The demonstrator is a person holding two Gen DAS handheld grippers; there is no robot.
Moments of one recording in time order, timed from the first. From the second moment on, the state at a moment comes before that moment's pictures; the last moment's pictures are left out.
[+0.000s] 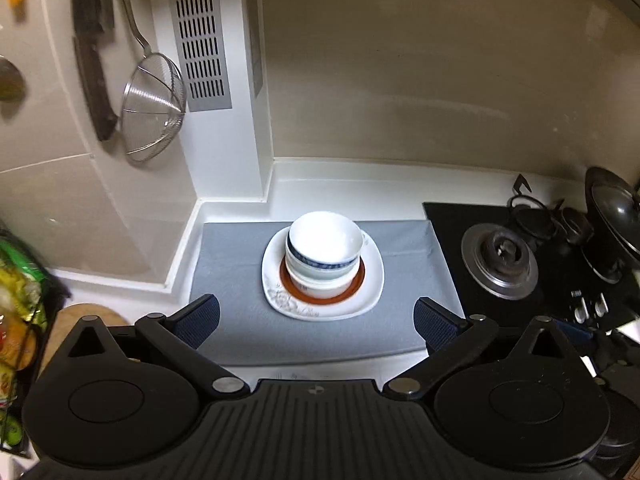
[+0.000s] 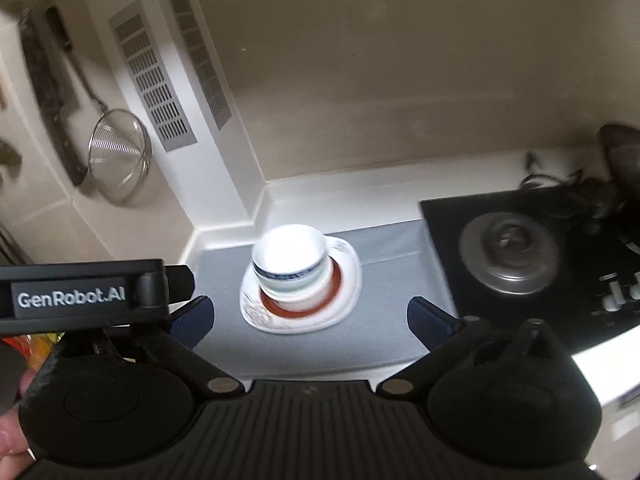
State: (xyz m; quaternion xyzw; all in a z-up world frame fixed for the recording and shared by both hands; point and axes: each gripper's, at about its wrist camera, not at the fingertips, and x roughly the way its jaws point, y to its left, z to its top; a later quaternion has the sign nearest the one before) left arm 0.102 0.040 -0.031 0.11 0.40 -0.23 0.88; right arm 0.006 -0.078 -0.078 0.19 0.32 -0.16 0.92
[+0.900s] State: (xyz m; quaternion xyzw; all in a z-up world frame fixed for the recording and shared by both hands) left arm 0.036 0.081 -0.038 0.17 0.38 -0.23 0.88; right arm -0.062 -0.014 -0.088 0.21 0.34 -0.21 0.89
